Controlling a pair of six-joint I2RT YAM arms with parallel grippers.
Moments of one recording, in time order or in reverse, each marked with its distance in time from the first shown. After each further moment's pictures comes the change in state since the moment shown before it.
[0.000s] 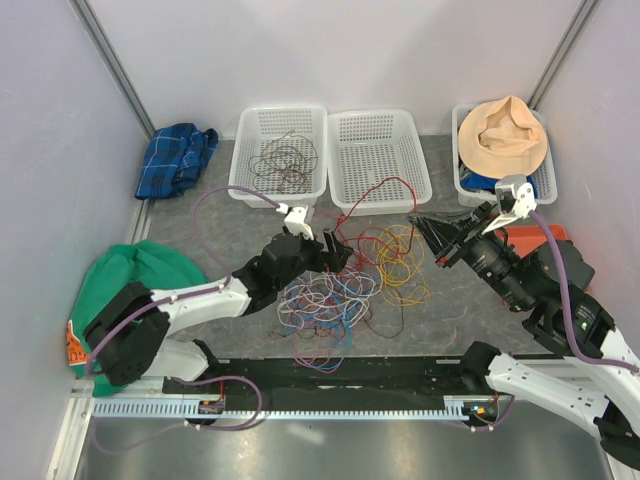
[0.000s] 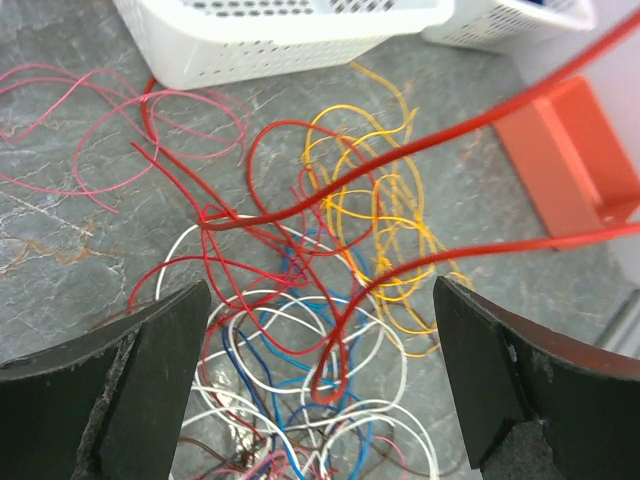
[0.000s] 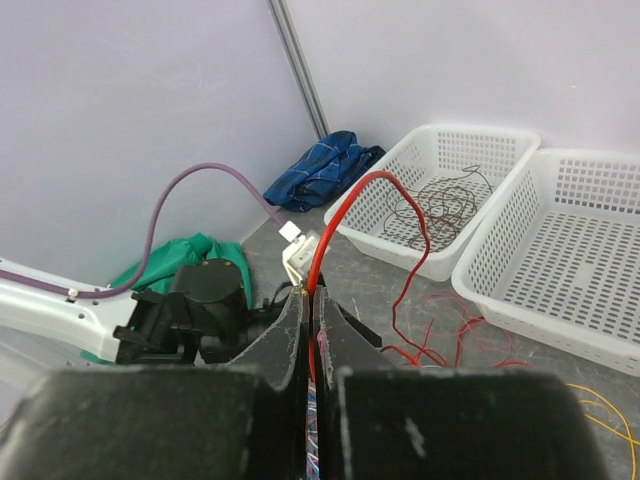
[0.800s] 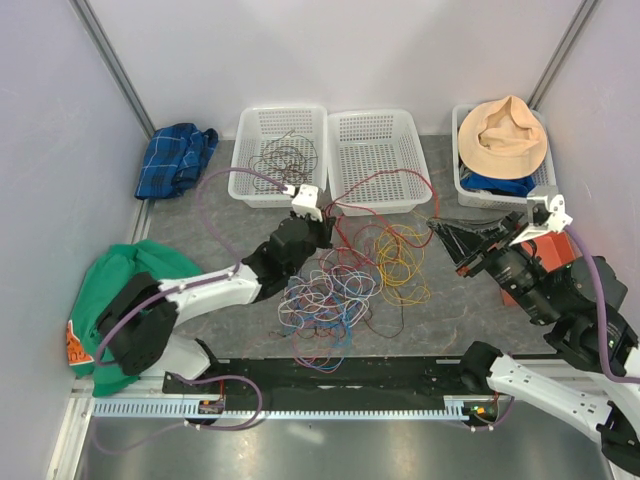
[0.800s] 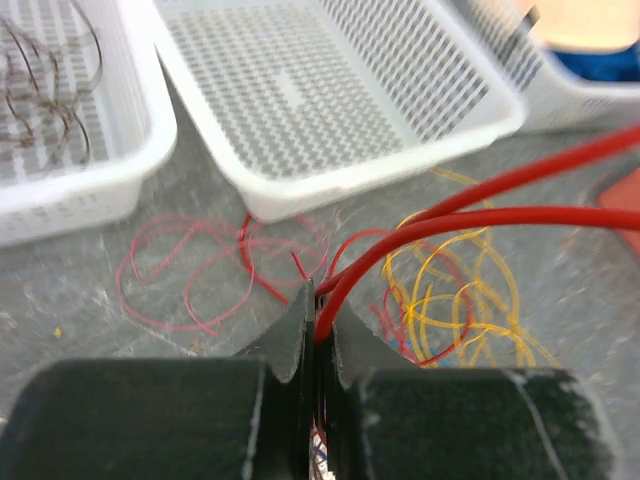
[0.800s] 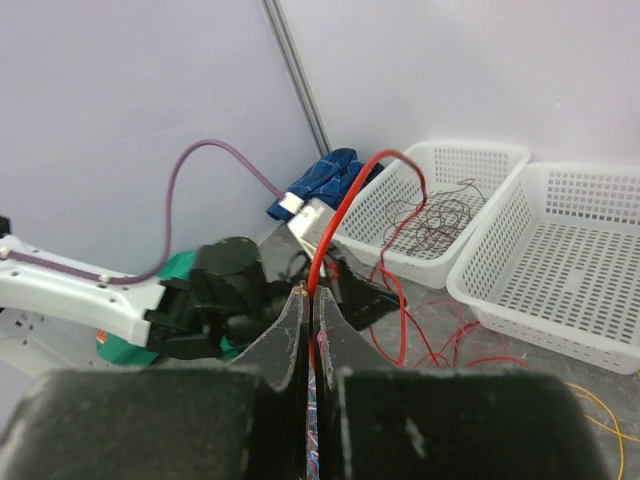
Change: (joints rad) left arm -0.003 0.156 0.151 0.085 -0.216 0.262; right arm 0.000 -0.083 0.016 -0.058 0.005 0.003
